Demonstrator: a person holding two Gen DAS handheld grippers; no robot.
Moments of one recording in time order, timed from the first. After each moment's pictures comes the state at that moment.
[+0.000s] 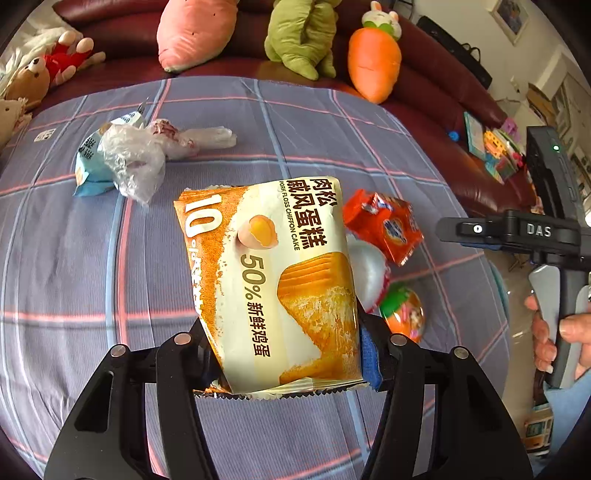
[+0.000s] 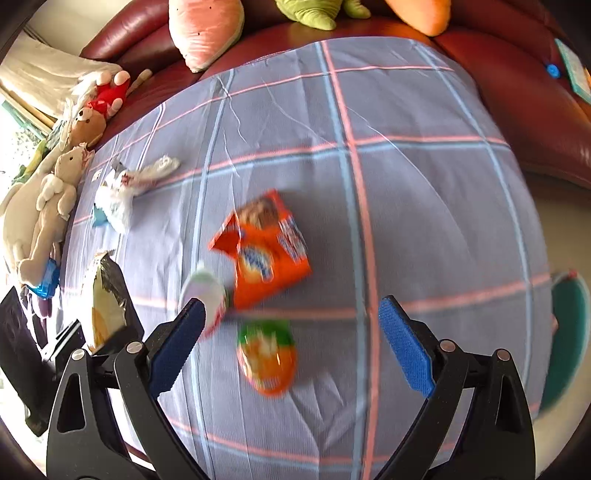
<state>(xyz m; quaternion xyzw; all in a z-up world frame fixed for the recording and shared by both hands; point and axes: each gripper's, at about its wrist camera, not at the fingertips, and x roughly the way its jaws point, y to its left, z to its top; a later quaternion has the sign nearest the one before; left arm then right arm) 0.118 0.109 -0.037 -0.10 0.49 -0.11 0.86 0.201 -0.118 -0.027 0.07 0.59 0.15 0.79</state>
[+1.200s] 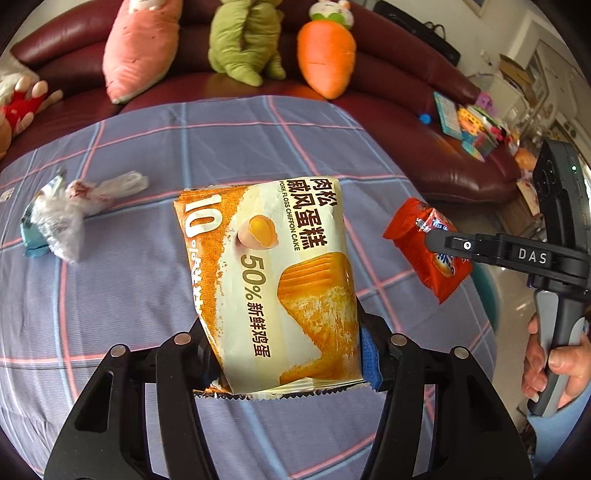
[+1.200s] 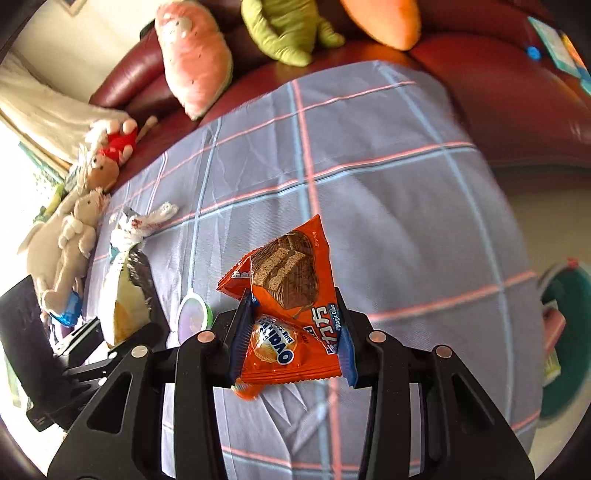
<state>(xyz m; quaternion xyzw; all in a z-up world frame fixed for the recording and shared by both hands) 0.132 0.017 -0.009 -0.05 0.48 -0.16 0.86 0.166 -0.209 -0.004 0.16 0.52 0.15 0.83</state>
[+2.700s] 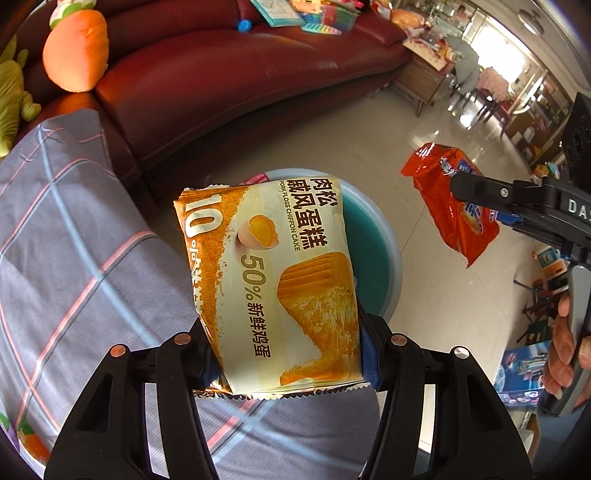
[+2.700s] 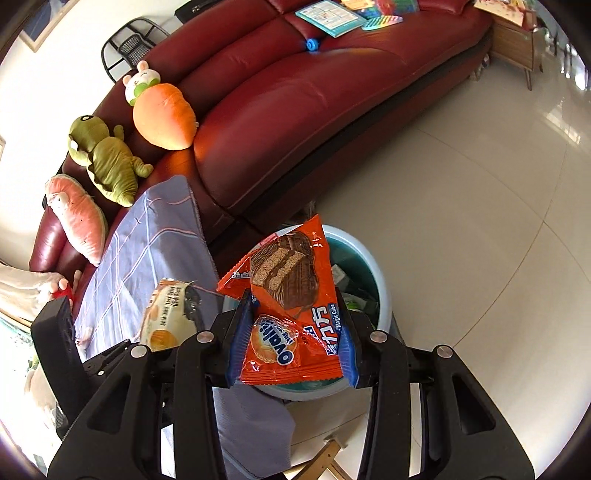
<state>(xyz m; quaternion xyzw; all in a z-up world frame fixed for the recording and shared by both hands) 0.111 -0.383 -0.064 0.14 0.52 -0.36 0.76 0.009 -0.572 -0.027 0.32 0.43 -0.08 0.84</state>
